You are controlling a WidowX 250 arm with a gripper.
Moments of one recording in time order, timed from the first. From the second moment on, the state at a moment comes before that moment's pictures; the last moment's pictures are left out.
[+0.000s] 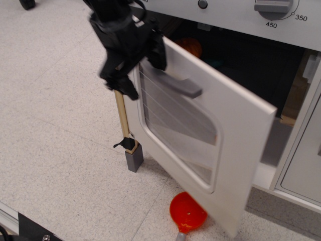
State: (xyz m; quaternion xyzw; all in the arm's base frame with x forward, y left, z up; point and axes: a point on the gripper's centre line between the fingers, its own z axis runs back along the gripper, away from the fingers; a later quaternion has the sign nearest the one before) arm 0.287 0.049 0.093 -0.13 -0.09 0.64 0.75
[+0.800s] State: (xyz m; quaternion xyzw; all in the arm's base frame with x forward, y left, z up) arm 0.314 -0.007 0.114 -0.19 -0.09 0.63 0.74
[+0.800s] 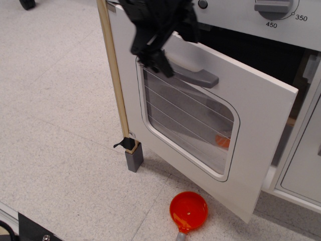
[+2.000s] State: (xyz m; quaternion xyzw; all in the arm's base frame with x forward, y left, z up) arm 0.279 -0.012 0.076 -0.02 -0.07 0.60 0.80
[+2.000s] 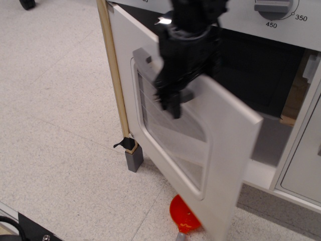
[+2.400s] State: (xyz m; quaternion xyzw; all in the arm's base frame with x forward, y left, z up) arm 0.247 0.062 0.069 -0.03 -0.05 0.44 0.90
